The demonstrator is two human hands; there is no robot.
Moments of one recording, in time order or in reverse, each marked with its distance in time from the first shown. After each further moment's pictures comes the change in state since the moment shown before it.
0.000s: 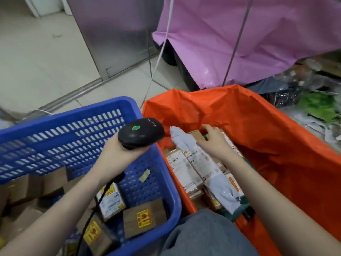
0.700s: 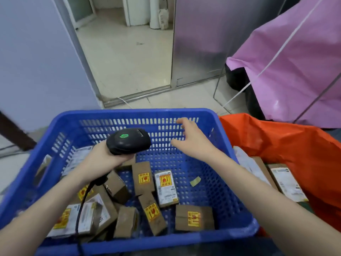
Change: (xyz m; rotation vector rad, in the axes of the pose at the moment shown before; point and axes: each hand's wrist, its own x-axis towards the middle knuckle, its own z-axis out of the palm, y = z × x) left_hand -0.095 -0.104 -0.219 -0.022 0.164 -0.118; right_hand -0.093 -0.248 0.117 -0.041 -0.300 -0.541
